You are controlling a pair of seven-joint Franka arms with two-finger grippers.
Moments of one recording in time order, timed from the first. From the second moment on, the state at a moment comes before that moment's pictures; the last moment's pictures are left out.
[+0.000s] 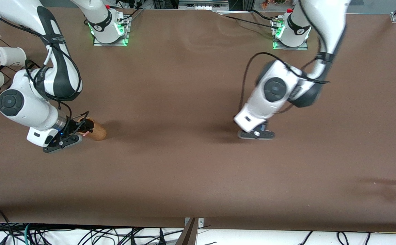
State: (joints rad) left arm -0.34 0.52 -0.24 -1.65 0.07 2.16 -0.60; right arm 0.10 0.40 -0.03 -1.81 0.01 2.21 -0.33
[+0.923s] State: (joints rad) left arm -0.64 0.78 -0.09 -1.36 0.08 2.11 -0.97; right arm 0.10 0.40 -0.03 -1.83 0.01 2.22 -0.33
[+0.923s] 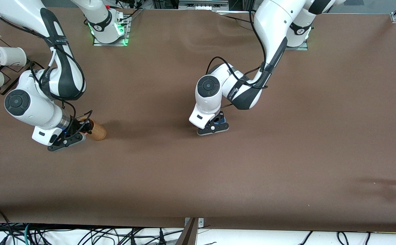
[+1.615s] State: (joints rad) left arm -0.63 0.82 -0.06 -1.33 0.08 2.16 -0.91; right arm 0.10 0.40 -0.01 -1.83 0.01 2.22 -0.33
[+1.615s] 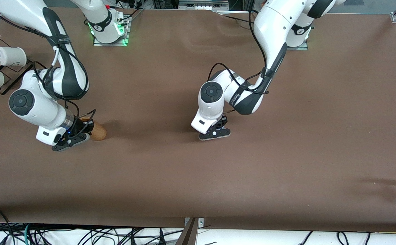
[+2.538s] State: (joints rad) left arm -0.40 0.48 -0.05 -1.28 0.01 1.66 -0.46; right arm 0.11 0.23 0.09 -1.60 -0.07 1.94 -0.34
